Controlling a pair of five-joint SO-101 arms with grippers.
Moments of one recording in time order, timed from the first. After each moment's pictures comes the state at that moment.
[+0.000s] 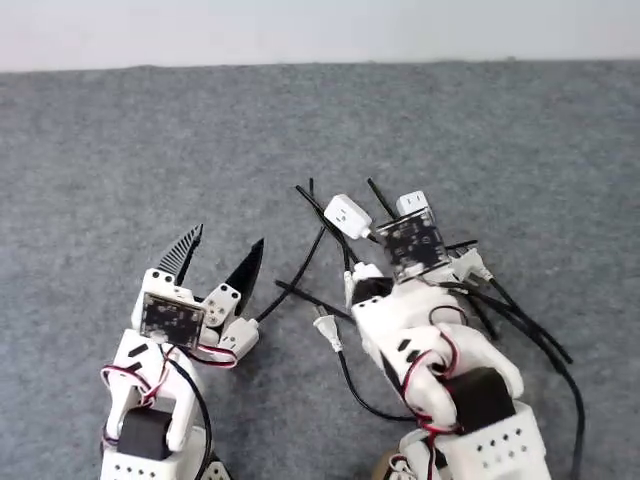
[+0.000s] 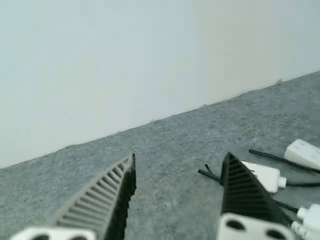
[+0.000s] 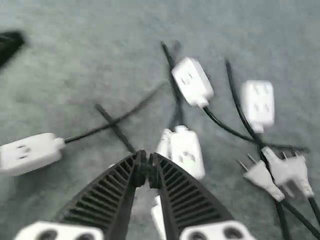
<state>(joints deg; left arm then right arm) 5.9 -103.3 93.1 31.9 -5.2 -22.5 -72.4 58.7 64.1 0.5</state>
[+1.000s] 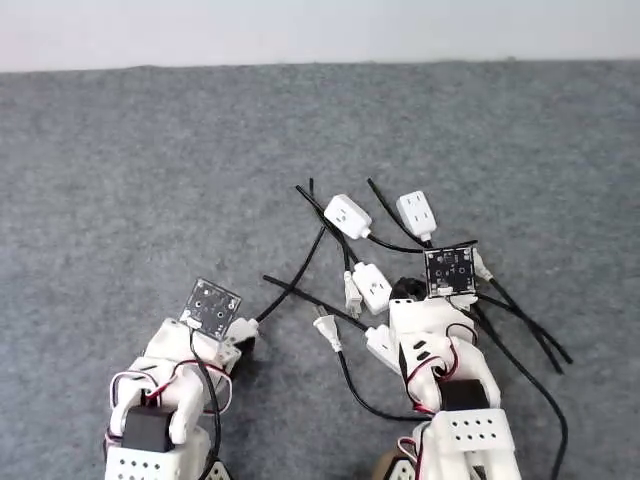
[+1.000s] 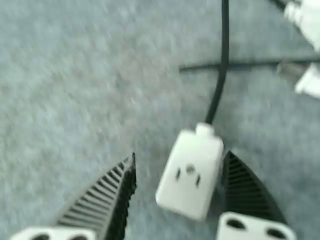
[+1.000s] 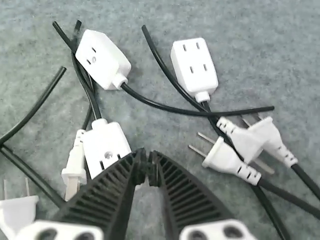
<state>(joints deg) 1.9 -103.3 97.1 70.8 -12.2 -7.6 -72.4 95.6 22.1 0.5</state>
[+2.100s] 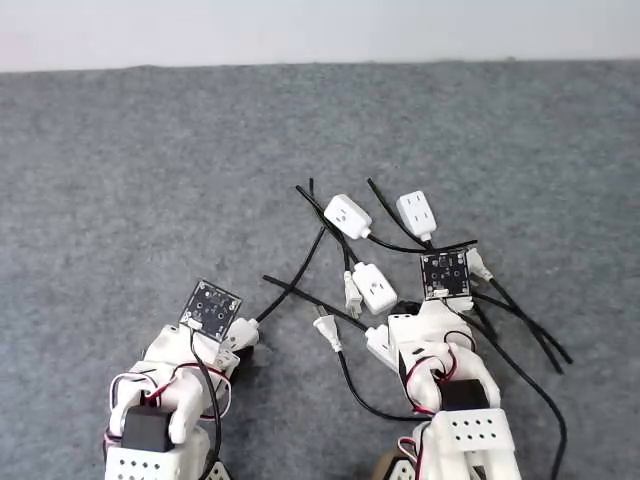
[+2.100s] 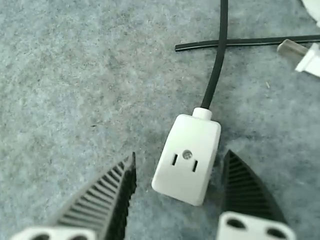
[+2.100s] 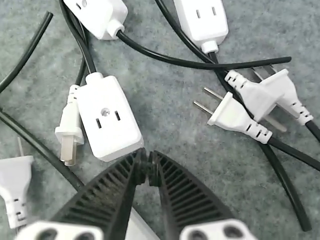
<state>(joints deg) 1.7 -103.3 97.1 72.4 -12.2 -7.6 -72.4 95.6 30.9 0.5</state>
